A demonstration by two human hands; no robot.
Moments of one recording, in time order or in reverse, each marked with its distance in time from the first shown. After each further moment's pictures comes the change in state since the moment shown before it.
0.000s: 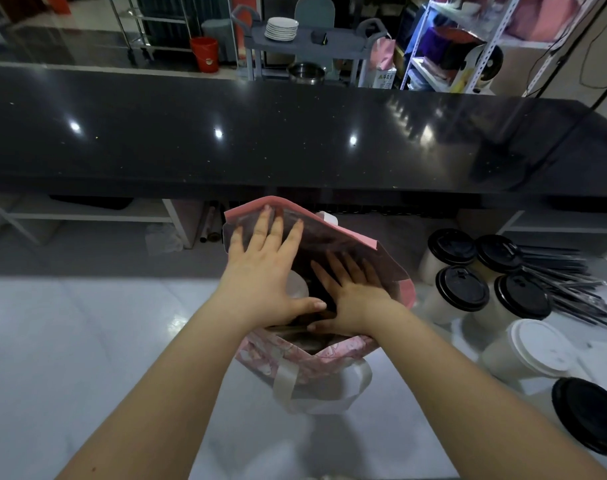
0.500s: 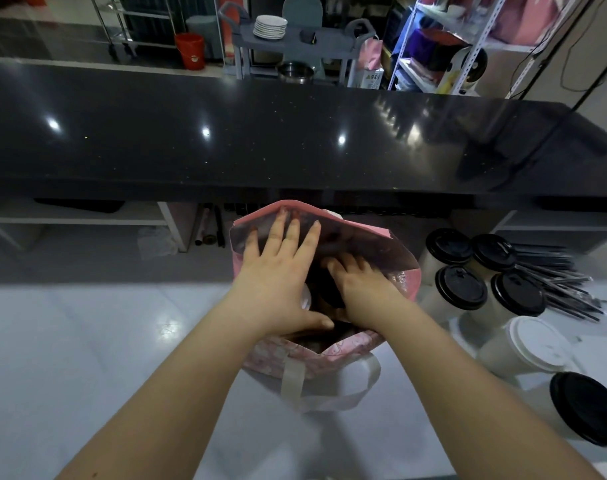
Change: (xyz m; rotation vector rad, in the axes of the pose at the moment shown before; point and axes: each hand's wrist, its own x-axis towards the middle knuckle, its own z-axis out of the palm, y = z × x) left_hand 0.001 0.002 -0.003 -0.036 -0.026 0.123; right_hand -0.015 -0.015 -0.034 0.015 0.159 0.047
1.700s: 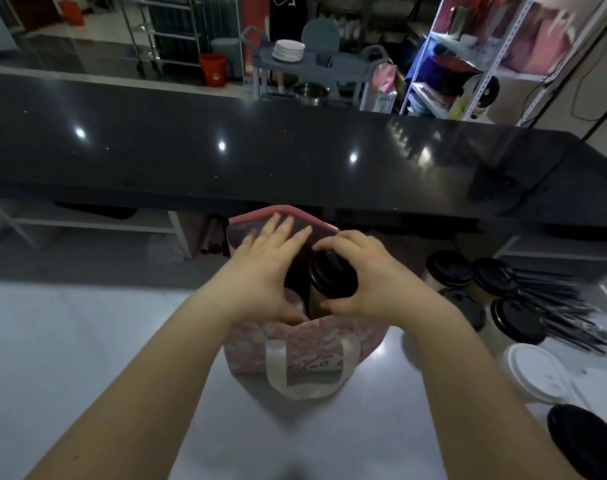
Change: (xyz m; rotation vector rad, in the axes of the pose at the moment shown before) left_hand 0.006 -0.020 -0.026 -0.196 -0.072 0.003; right_hand -0.030 -0.001 -0.088 0.452 0.169 -0.178
